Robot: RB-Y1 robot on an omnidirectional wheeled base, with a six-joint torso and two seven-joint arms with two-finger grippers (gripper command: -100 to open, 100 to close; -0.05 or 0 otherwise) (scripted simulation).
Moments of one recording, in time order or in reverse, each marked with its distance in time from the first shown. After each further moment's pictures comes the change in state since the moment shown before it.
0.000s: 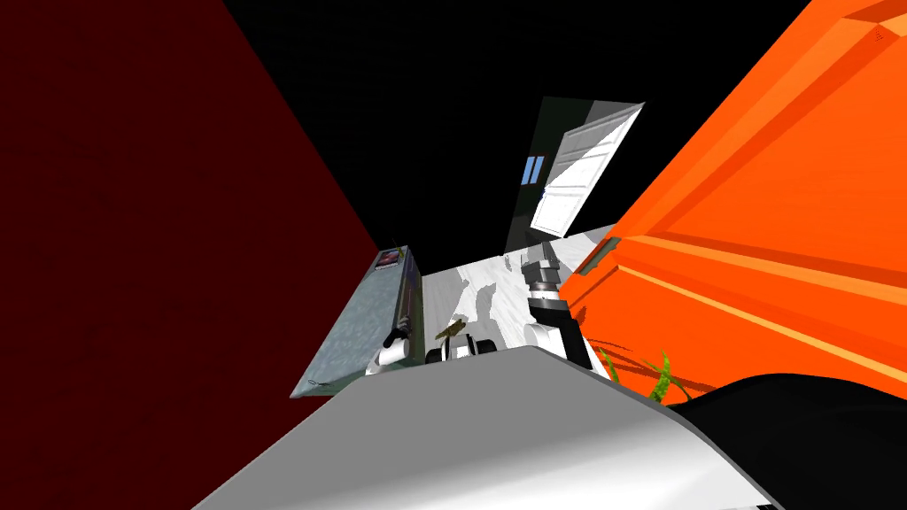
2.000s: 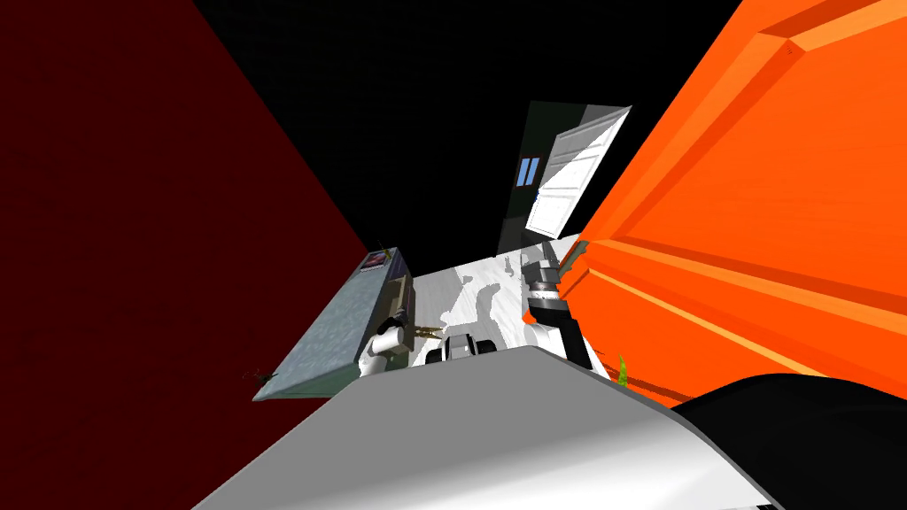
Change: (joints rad) left arm 0.003 0.030 0.026 -0.235 0.017 0.241 -0.002; right arm 0.000 0.000 0.000 0.000 0.000 0.000 0.000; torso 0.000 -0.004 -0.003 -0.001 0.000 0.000
